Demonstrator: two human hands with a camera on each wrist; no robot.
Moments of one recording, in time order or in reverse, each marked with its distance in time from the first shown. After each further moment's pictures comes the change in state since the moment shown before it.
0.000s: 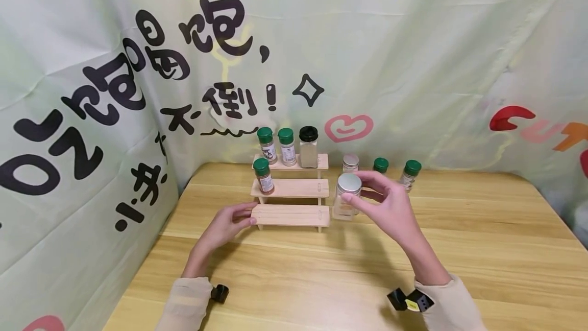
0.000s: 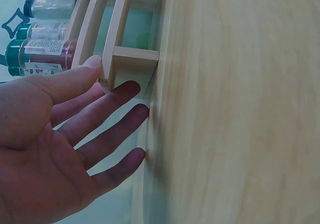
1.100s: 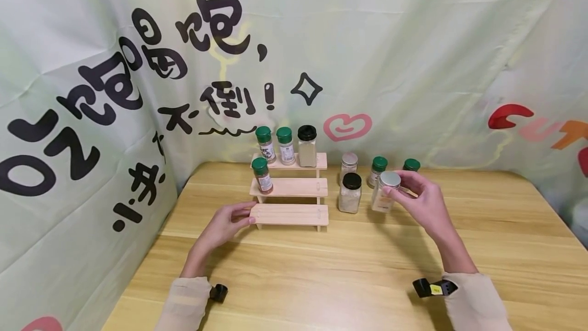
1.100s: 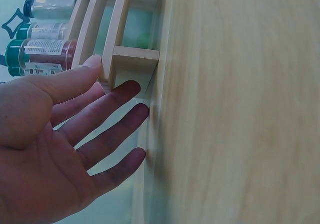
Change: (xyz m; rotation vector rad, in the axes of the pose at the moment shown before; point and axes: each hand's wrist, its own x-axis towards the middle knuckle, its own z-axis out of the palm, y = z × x) left_hand 0.000 -0.001 0.001 -0.017 -0.006 -0.002; right_hand -0.001 0.069 -0.066 -0.100 0.049 0.116
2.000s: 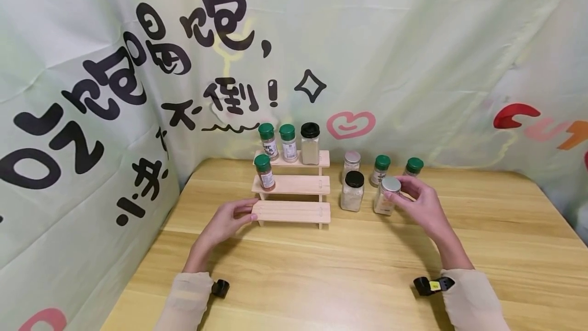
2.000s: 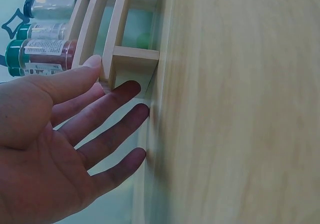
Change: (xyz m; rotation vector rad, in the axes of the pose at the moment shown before) left_hand -0.001 0.000 -0.001 0.020 0.003 0.039; right_hand 0.003 0.034 0.002 -0.038 -0.098 0.115
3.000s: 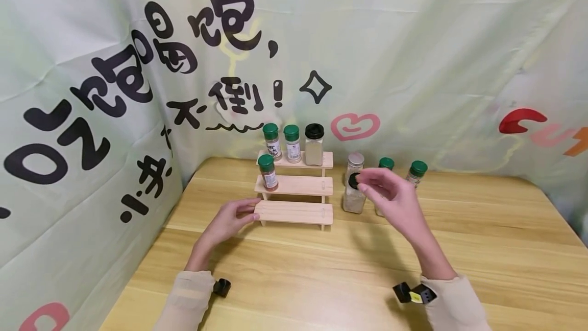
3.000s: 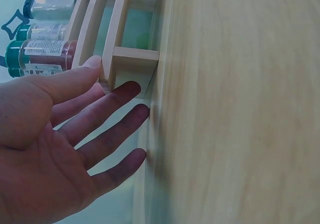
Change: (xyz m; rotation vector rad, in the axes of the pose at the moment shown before) left_hand 0.001 0.003 0.001 0.002 0.002 -0.031; right_hand -0.007 -0.089 0.047 0.167 0.008 -0.313
